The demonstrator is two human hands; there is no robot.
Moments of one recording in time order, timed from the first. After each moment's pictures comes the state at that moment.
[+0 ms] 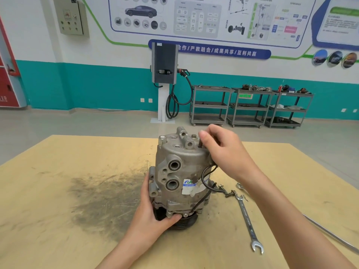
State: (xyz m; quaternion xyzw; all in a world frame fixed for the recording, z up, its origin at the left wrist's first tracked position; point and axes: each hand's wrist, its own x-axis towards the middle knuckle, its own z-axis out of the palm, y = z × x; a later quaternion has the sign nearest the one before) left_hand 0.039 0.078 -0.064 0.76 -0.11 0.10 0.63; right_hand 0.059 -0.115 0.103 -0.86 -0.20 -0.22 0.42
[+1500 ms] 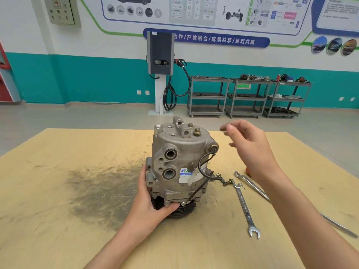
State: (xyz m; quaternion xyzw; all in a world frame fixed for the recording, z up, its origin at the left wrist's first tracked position) left_hand 0.037 0.078 -0.061 0.76 -0.12 0.10 0.63; right_hand 0.054 -0.159 0.080 -0.80 -0.12 -0.26 0.54
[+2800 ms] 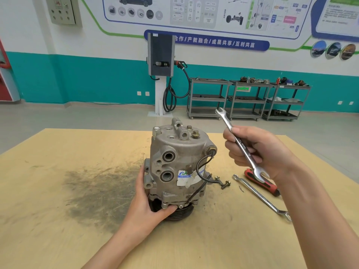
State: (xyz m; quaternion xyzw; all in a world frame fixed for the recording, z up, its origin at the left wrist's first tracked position) left_hand 0.040 0.079 -0.064 0.77 -0.11 0.11 0.62; right_hand 0.052 -0.183 0.110 -0.65 -0.22 0.15 0.71
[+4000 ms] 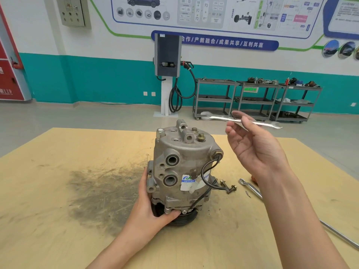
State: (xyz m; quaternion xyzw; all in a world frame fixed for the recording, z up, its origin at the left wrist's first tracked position) left_hand 0.040 0.079 -0.067 0.77 -0.13 0.10 0.62; right_hand 0.062 -0.148 0.107 -0.43 -0.06 -0.07 0.90
